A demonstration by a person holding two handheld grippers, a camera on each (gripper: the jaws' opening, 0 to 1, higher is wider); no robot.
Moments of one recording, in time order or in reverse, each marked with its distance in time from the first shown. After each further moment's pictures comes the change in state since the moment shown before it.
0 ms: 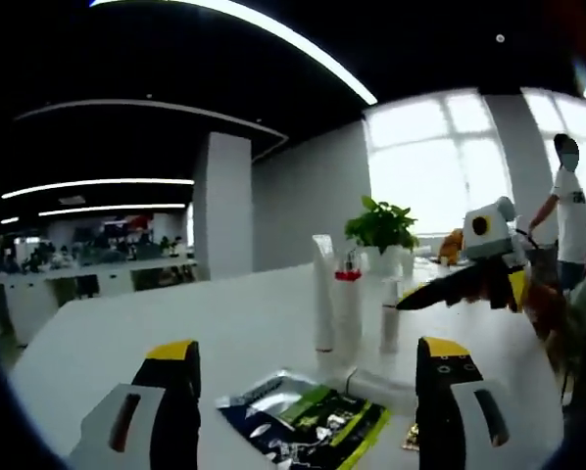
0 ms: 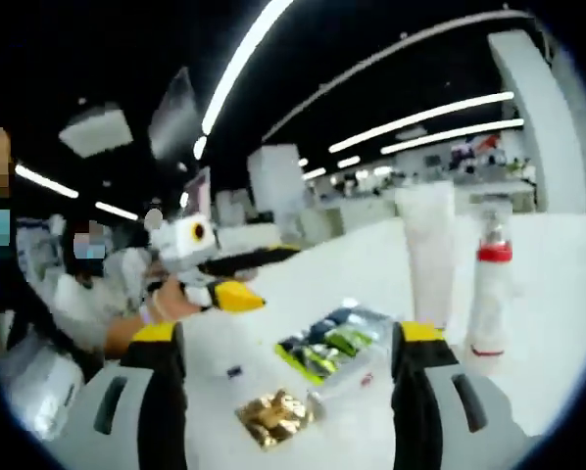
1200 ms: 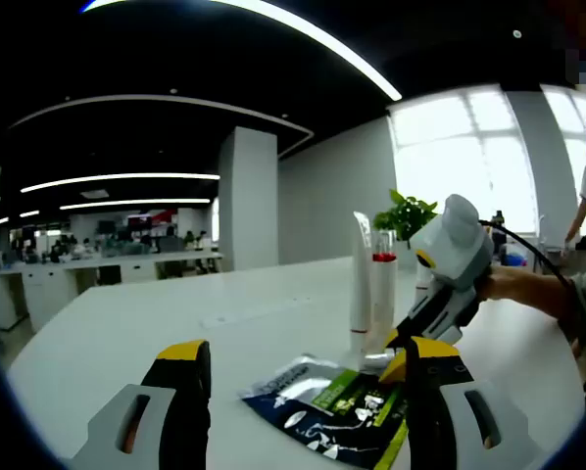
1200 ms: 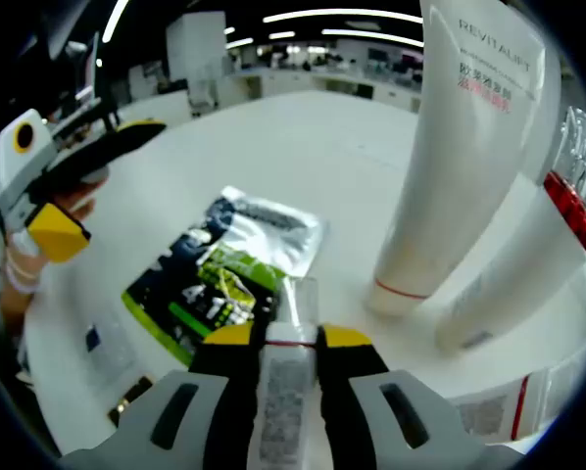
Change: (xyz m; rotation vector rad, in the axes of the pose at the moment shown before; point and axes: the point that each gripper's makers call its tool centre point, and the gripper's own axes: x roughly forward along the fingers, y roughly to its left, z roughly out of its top) left arm -0.014 0.032 -0.020 -0.016 -0.015 0.119; right arm 0.060 -0.095 -0.067 -0.074 0.547 -0.392
